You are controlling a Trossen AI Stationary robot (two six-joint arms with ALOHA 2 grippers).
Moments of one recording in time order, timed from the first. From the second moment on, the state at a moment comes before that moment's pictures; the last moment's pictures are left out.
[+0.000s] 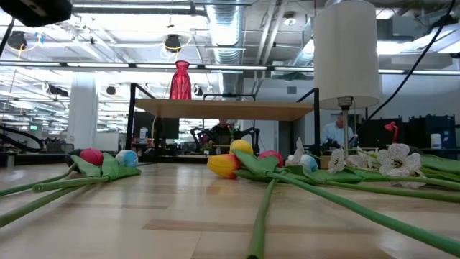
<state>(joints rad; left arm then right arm) -0.67 1.43 1.15 -1.00 0.09 -0.58 0.64 1.48 1.94 -1.57 0.84 0.90</state>
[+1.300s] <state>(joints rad) -0.64 1.61 1.14 -0.97 0.14 -0.54 0.64 1.48 1.94 -1.57 0.84 0.86</state>
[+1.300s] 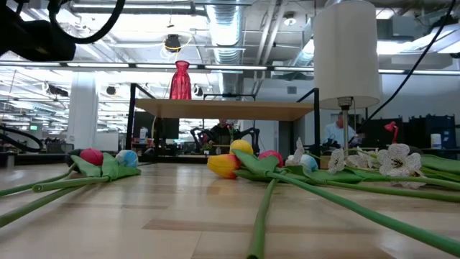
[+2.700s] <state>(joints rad) -0.28 1.62 1.73 -1.05 -0.01 -0.37 0.93 1.47 1.24 -0.83 1.07 1.23</state>
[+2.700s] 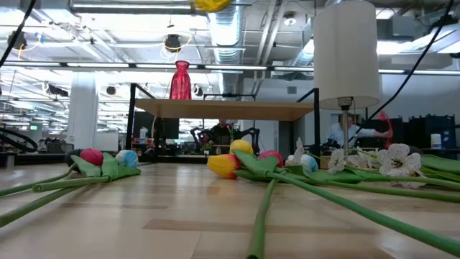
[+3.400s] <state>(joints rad) -0.24 1.62 1.72 -1.03 -0.01 -0.33 0.50 1.47 1.21 -0.32 0.33 0.54</state>
